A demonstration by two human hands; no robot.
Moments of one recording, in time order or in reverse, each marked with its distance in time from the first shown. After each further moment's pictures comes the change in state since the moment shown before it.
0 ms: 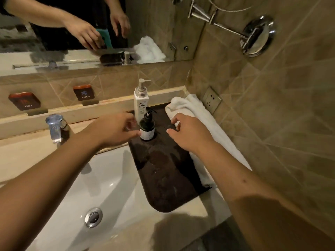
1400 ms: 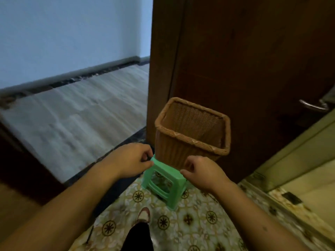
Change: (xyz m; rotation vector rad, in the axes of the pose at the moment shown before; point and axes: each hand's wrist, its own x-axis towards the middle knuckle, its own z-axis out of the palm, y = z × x) left_hand -0.705 0.711 0.419 0.291 -0.912 1.907; right_hand -1.135 0.101 0.069 0.241 0.509 1.876
